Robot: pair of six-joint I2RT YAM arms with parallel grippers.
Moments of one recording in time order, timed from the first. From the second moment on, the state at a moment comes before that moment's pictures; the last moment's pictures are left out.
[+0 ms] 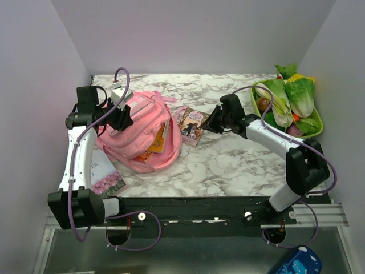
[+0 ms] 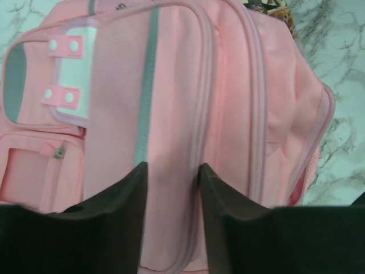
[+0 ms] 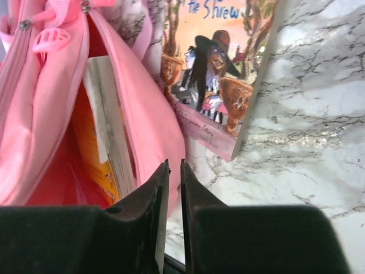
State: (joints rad) left arm 0.12 1.25 1.24 -0.80 0.70 0.58; right arm 0.51 1.60 1.11 -0.22 -0.15 0.97
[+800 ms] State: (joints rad) left arm -0.42 1.89 1.61 -0.40 0.63 0.13; right arm 0.38 1.67 1.00 -0.16 -0.14 0.95
